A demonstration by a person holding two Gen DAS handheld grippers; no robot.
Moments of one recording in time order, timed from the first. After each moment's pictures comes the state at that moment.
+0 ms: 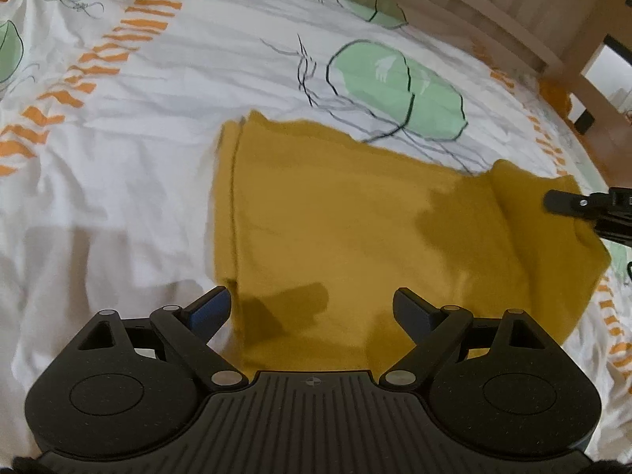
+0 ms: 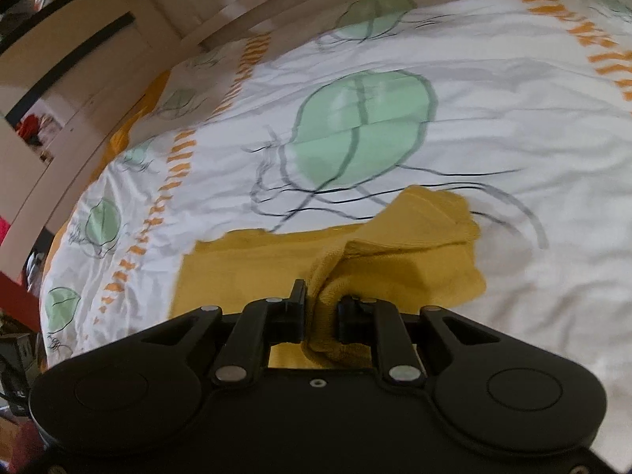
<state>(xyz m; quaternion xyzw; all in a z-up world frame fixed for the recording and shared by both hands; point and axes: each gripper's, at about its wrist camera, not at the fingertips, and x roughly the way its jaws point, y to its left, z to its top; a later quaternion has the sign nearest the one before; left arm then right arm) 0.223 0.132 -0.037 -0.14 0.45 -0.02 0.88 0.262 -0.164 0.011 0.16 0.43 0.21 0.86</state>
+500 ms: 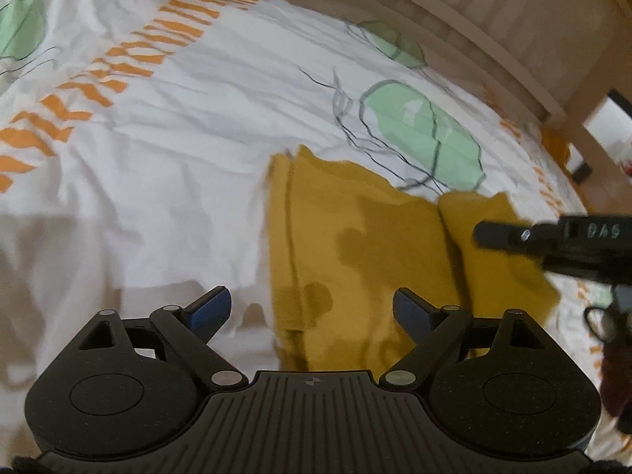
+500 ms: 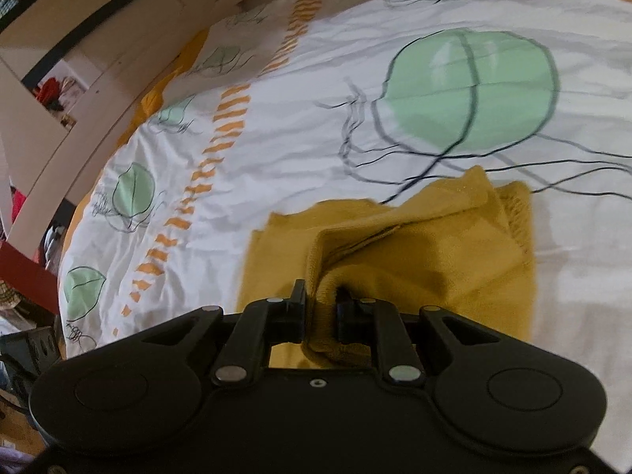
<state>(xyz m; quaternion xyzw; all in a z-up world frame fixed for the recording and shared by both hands) 0.228 0.187 -0.045 -0.20 0.42 -0.01 0.89 0.278 -0.047 -0.005 0.15 0.46 0.26 0.84</state>
